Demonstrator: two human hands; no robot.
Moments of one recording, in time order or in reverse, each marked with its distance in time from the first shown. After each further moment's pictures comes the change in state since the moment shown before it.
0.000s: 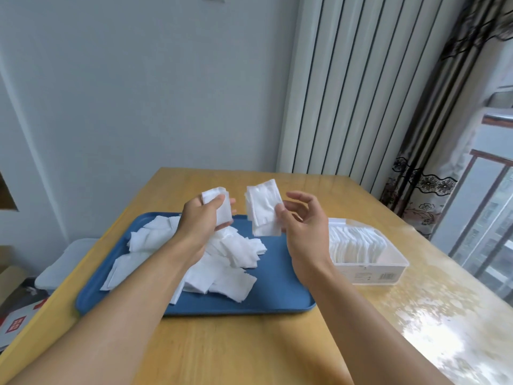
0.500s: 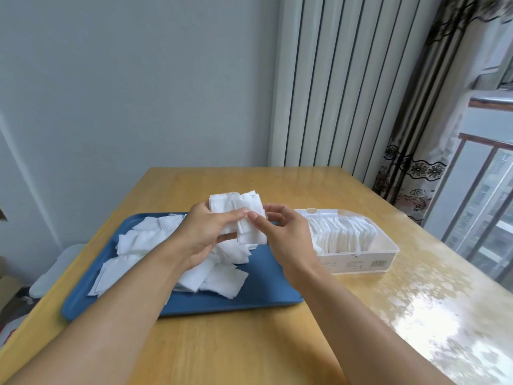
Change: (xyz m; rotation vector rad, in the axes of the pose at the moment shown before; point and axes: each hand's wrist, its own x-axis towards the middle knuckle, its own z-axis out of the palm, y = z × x) left_hand -0.022 0.004 0.016 -0.031 -0.326 -0.100; right_hand -0.009 0.015 -0.002 -0.078 -0.106 0.167
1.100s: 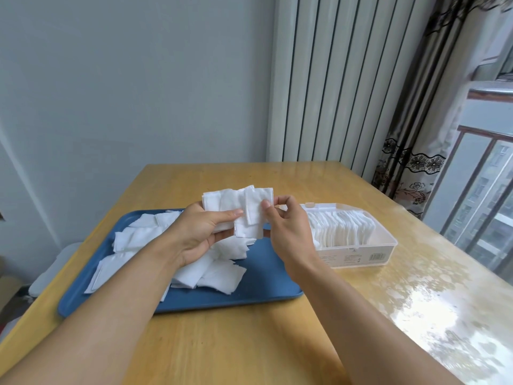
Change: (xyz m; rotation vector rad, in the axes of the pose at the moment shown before) left_hand 0.004 -0.004 -0.008 -0.045 -0.047 -0.080; right_hand -0.001 -0.006 0.000 -0.041 0.048 -0.019
